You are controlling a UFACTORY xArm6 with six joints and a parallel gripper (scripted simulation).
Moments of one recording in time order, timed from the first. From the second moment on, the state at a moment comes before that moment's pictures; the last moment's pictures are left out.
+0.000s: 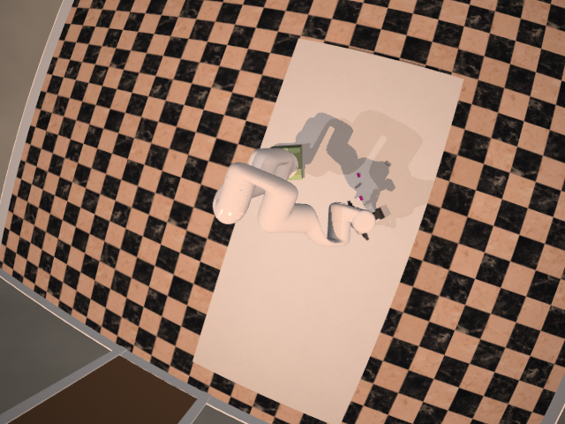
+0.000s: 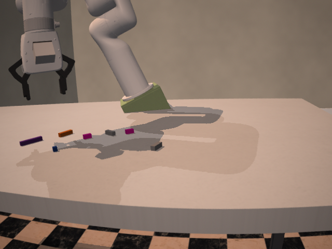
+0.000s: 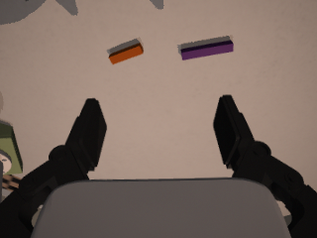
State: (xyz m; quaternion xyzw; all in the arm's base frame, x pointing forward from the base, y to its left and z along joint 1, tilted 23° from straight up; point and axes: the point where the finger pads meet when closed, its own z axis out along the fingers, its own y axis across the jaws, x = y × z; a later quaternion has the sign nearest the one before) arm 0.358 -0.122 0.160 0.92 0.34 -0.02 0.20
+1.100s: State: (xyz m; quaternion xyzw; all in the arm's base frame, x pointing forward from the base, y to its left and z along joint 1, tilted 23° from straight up) arm 0.360 -0.123 0.159 0.90 0.39 -0.03 0.20
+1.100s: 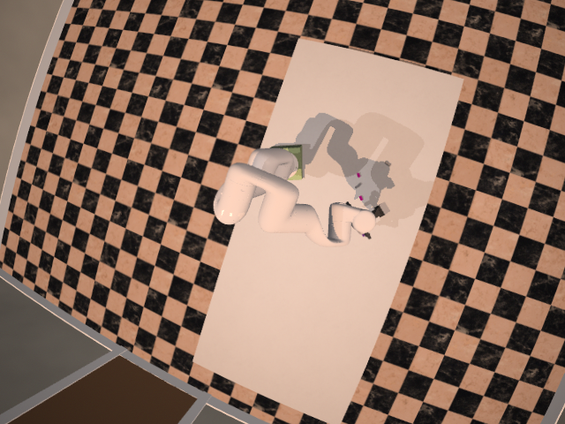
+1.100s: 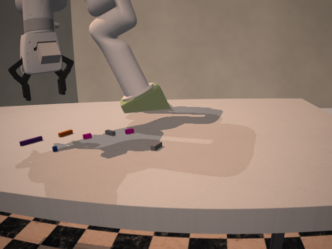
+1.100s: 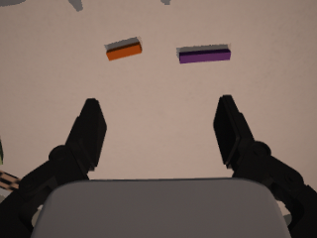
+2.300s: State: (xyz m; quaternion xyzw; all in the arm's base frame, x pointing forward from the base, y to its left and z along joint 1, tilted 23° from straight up) arm 0.375 -0.129 0.150 0.58 0.78 -0.13 0.16
